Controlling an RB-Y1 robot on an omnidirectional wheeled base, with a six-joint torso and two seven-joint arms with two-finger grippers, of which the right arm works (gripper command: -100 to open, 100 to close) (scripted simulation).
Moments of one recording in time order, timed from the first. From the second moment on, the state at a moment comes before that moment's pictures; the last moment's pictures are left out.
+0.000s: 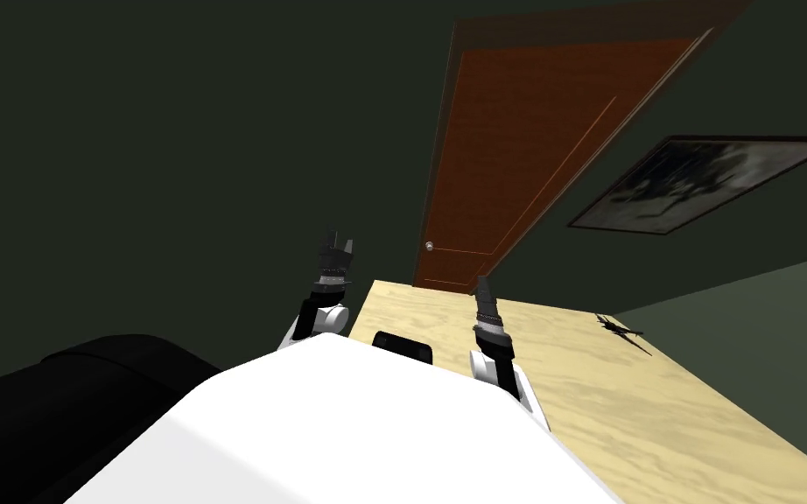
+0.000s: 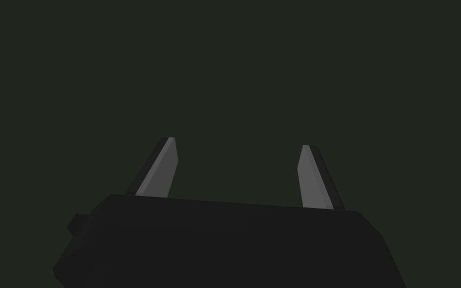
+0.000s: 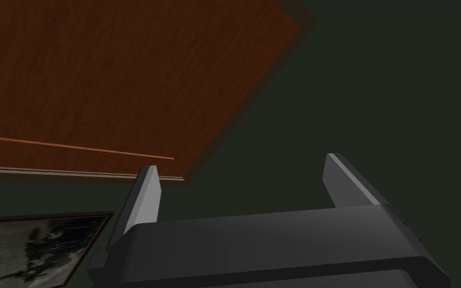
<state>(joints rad) 0.44 -0.11 -0.02 -1.92 0.15 -0.64 0.31</state>
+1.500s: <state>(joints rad) 0.39 -0.14 0.01 -1.65 0.26 -0.72 0.58</state>
